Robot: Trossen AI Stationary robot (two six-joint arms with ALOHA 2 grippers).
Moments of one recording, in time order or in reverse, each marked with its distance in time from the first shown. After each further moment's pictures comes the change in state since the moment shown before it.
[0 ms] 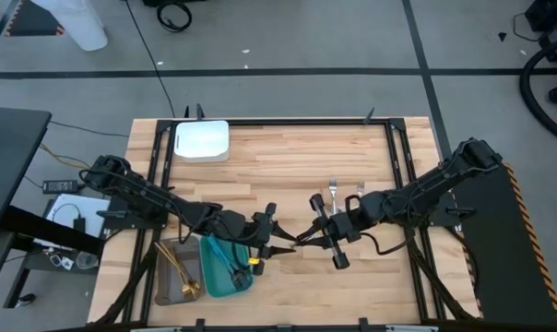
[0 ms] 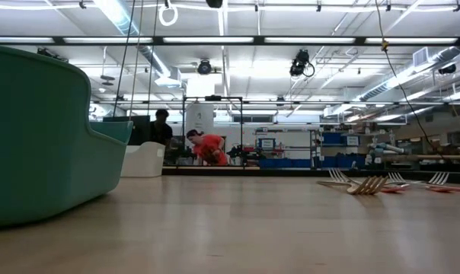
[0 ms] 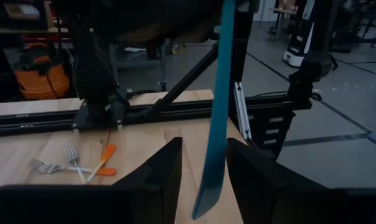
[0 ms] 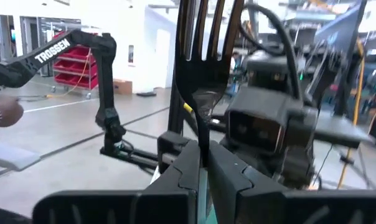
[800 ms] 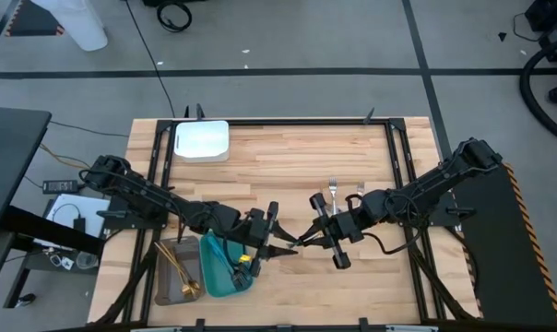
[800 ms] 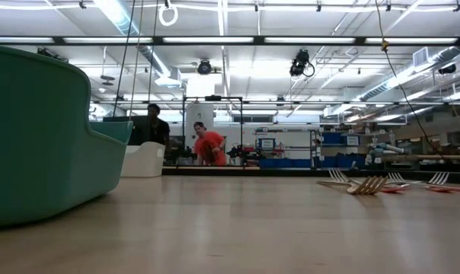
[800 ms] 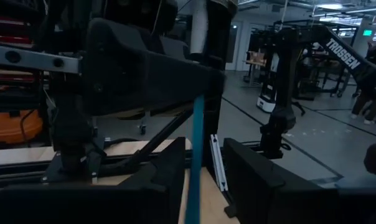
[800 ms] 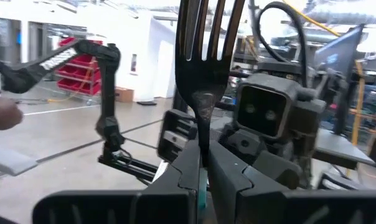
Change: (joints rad) left arm 0.007 0.000 0.000 0.213 0.083 -0.020; right arm -0.003 0.001 0.000 0.043 -0.038 -0.037
